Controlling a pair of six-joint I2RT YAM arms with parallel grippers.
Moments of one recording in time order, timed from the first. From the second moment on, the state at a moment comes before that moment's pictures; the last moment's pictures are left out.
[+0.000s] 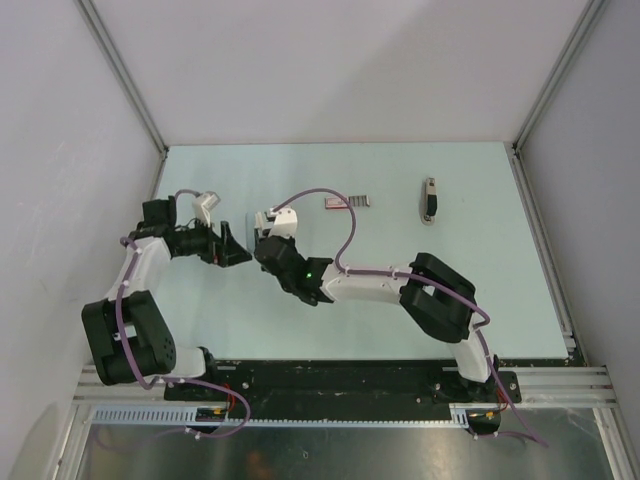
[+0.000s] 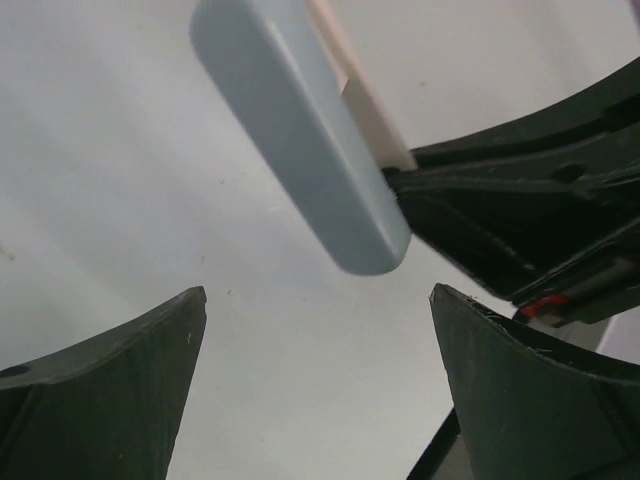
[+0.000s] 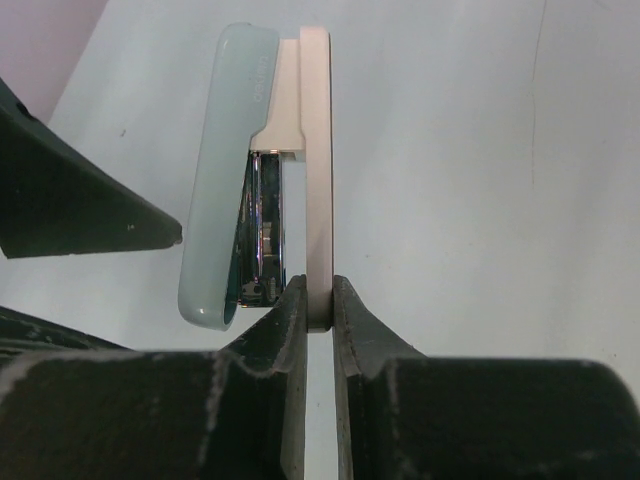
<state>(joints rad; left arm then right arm) 0.25 1.36 0.89 -0.63 0.95 0.40 1.16 2.05 1.48 0.12 0.64 0.62</state>
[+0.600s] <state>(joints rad) 0.25 1.43 0.90 -0.63 1.09 0.36 1.17 2.05 1.46 0.18 0.57 0.63</state>
